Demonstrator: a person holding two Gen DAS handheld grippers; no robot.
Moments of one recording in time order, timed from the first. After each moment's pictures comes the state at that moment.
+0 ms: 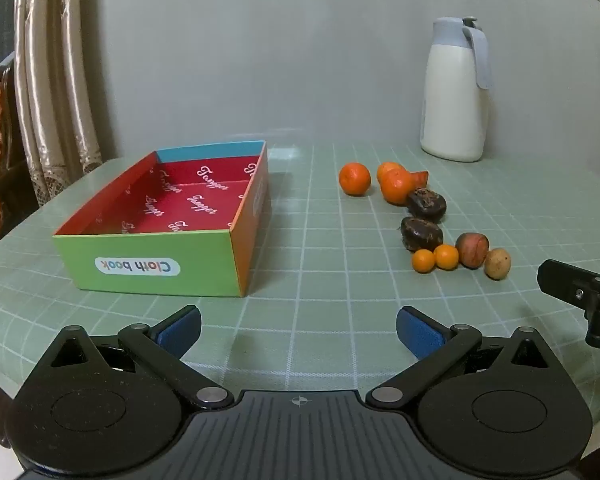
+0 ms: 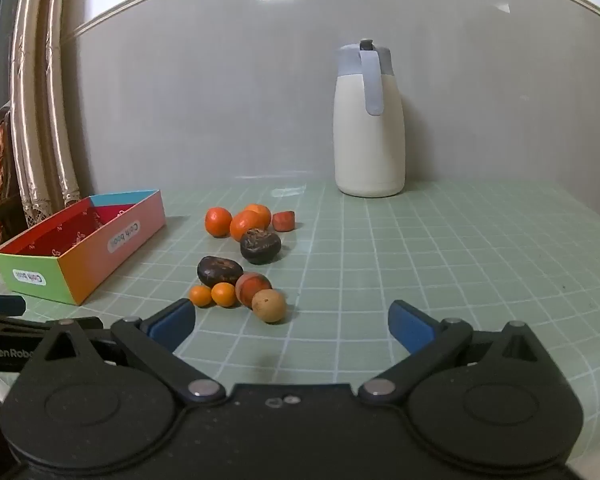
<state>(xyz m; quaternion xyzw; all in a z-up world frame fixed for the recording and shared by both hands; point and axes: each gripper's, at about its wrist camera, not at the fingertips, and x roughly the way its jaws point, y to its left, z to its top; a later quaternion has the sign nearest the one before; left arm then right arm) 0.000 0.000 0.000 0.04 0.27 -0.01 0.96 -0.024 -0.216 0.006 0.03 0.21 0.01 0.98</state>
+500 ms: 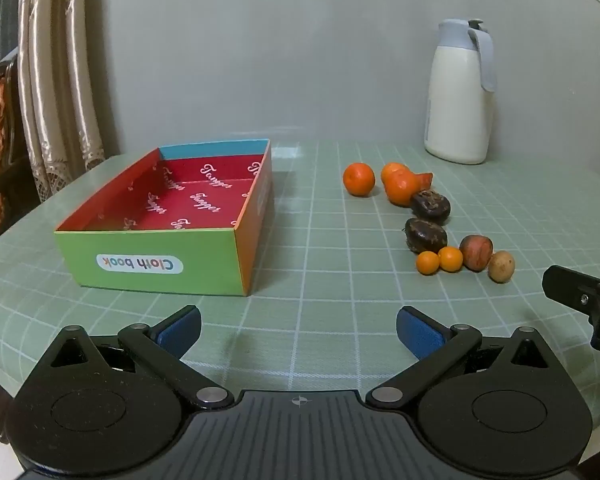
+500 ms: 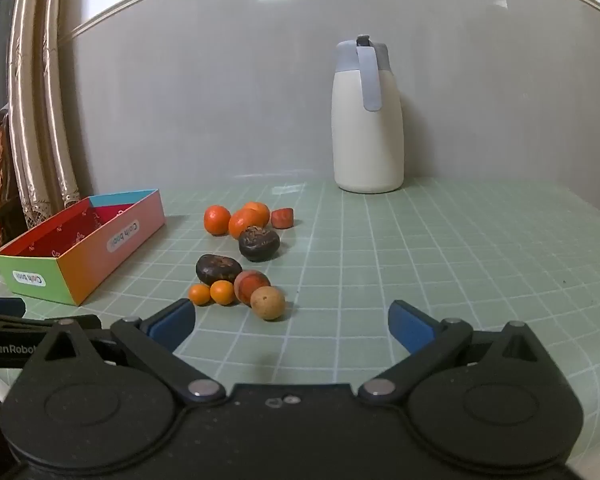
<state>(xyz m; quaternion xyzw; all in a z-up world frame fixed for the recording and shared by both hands) 0.001 0.002 -0.002 0.03 0.28 -0.01 0.96 -0.024 -0.217 0.006 0.04 0.22 0.01 0.98</state>
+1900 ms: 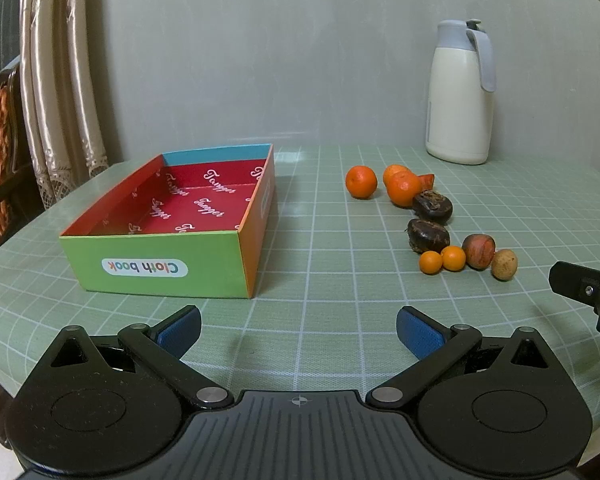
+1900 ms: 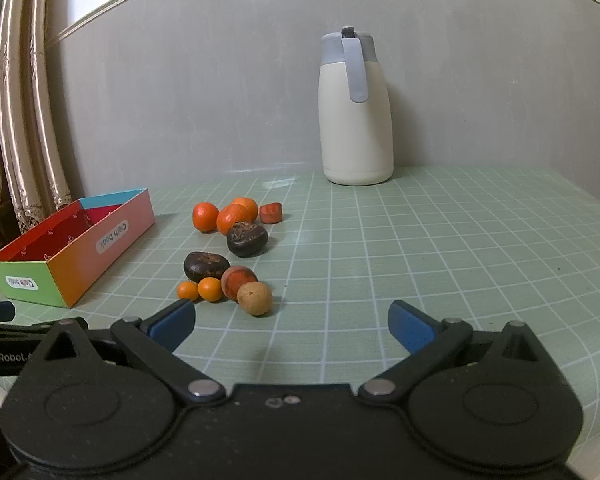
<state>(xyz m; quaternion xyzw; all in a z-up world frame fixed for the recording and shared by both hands) -0.001 0.002 -0.001 0.04 0.27 0.00 0.96 -0.022 -0.222 0.005 0.05 0.23 0.00 0.97</state>
